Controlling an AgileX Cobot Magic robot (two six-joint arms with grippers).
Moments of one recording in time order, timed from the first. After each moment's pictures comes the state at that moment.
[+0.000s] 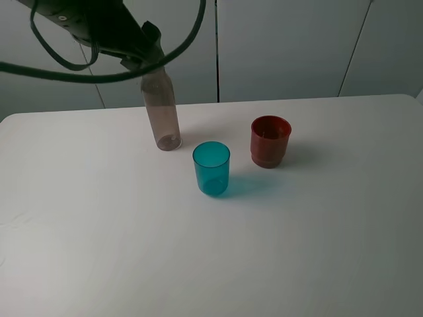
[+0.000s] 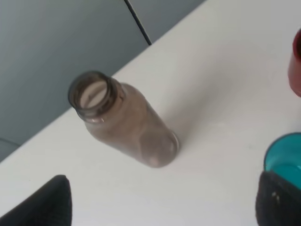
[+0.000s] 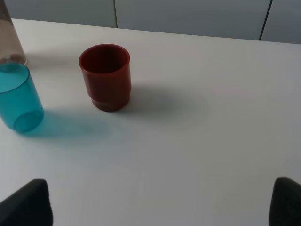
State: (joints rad) left arm -0.68 1.46 -1.25 0.43 0.70 -0.23; right arm 0.01 0.00 -0.50 0.17 1.10 -0.17
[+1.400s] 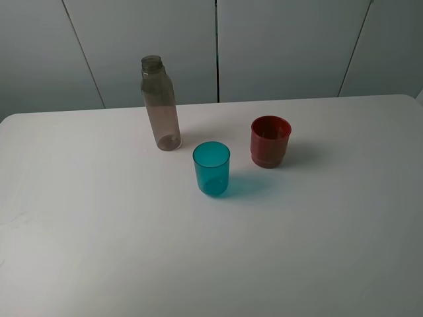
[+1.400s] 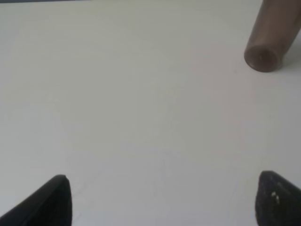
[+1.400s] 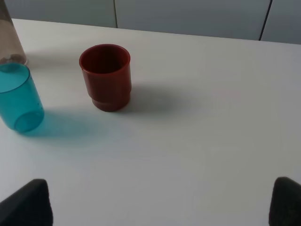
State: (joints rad) left arm -0.05 0.43 -0.50 0.02 0.76 -0.08; right arm 0.01 0.00 -0.50 0.17 1.10 -0.17
